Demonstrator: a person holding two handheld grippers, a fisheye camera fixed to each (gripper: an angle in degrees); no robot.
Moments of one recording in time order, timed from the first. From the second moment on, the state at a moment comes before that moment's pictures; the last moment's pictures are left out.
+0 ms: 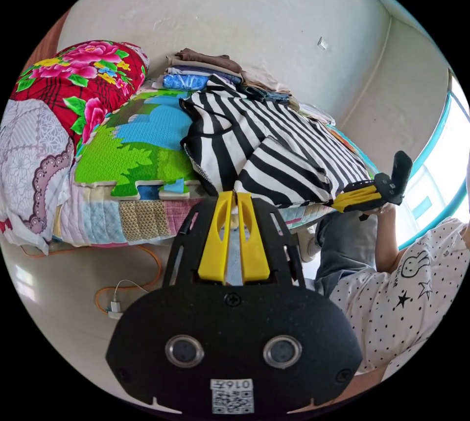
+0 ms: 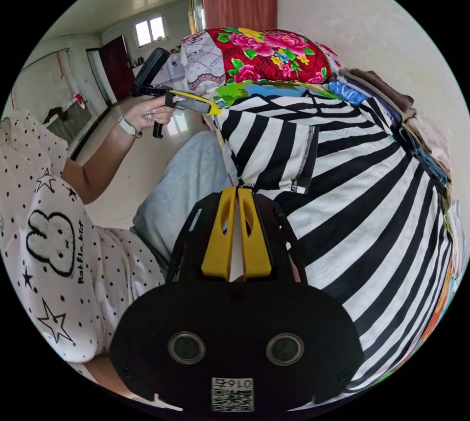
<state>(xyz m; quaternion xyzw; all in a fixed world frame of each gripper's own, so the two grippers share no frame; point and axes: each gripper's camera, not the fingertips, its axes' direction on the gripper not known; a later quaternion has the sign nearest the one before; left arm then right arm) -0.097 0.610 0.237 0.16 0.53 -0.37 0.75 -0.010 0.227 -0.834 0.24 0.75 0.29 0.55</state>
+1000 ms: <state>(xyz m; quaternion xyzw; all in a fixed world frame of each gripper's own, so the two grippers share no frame) -0.249 0.149 0.463 0.18 0.46 -0.27 0.82 0.047 0.484 -1.351 0.40 0.74 0.38 0.39</state>
